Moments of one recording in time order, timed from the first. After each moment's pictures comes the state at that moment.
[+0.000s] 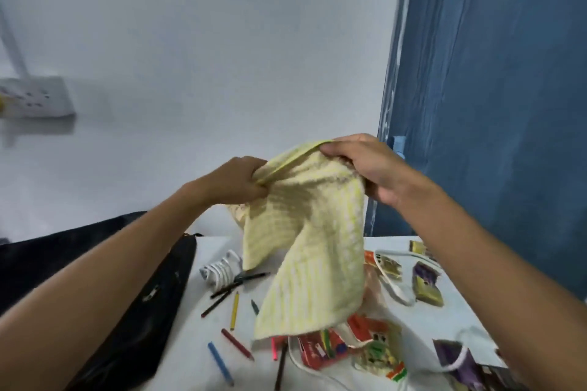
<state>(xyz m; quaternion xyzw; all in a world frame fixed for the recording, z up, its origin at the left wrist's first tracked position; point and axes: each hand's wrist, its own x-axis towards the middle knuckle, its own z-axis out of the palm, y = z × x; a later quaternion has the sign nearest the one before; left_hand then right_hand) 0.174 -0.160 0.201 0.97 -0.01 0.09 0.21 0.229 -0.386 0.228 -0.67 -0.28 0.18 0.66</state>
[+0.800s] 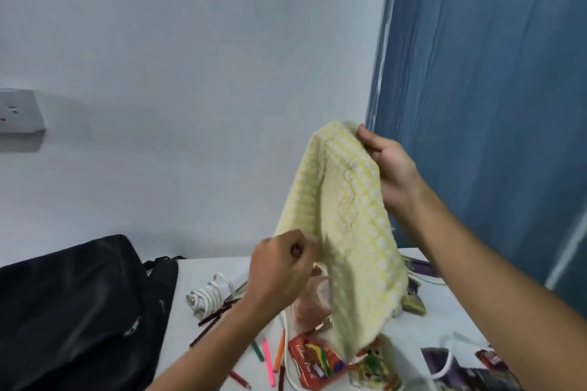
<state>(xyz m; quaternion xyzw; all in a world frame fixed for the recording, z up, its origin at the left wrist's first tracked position) 0.144 -0.241 0.113 0.84 -0.01 0.36 0.42 0.223 -0.382 0.254 -0.44 -0.17 0.22 0.85</state>
